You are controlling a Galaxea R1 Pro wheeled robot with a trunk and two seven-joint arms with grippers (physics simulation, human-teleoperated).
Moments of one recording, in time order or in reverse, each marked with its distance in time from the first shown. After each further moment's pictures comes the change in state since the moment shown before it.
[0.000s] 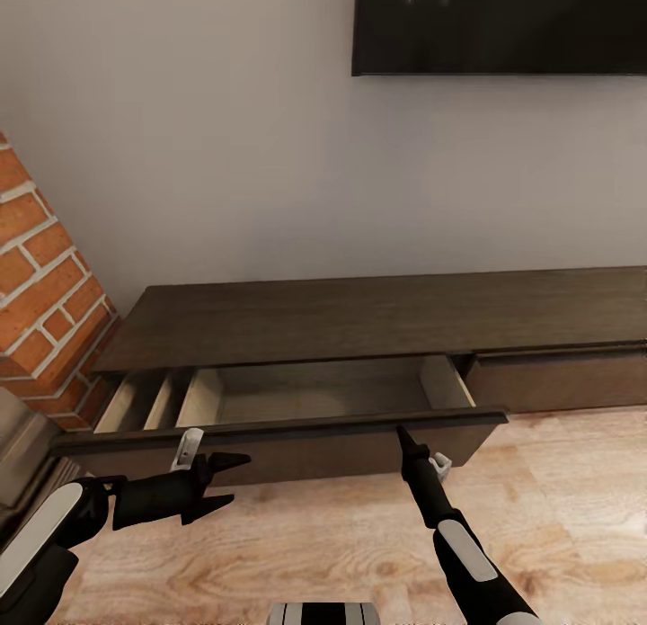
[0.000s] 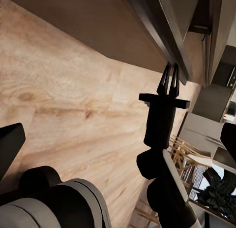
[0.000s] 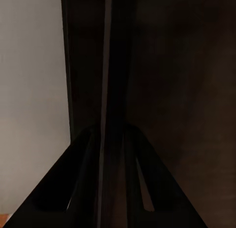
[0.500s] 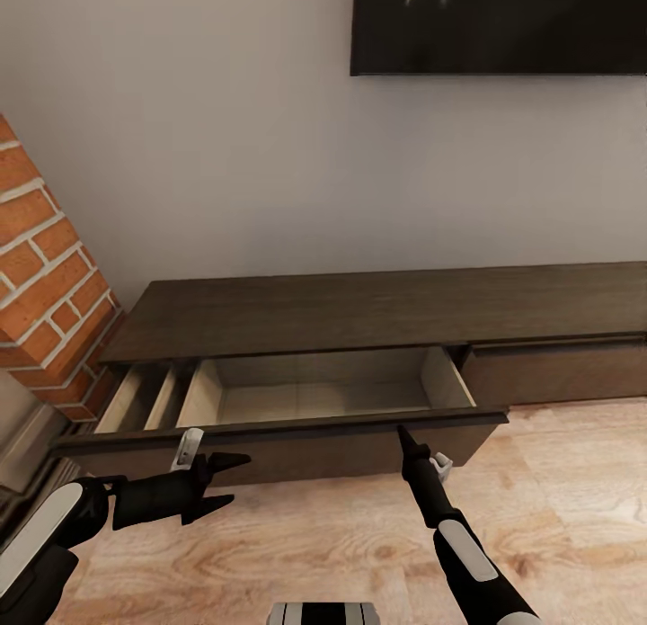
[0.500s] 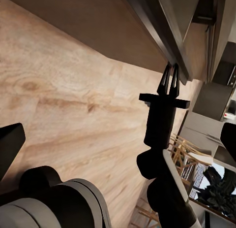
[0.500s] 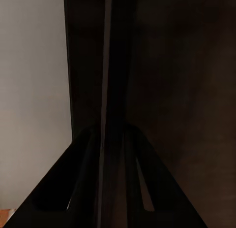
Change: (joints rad) left arm 0.000 0.000 0.000 0.000 0.000 0.000 0.000; right arm 0.000 0.000 -0.005 0.000 0.000 0.000 0.000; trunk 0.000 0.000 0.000
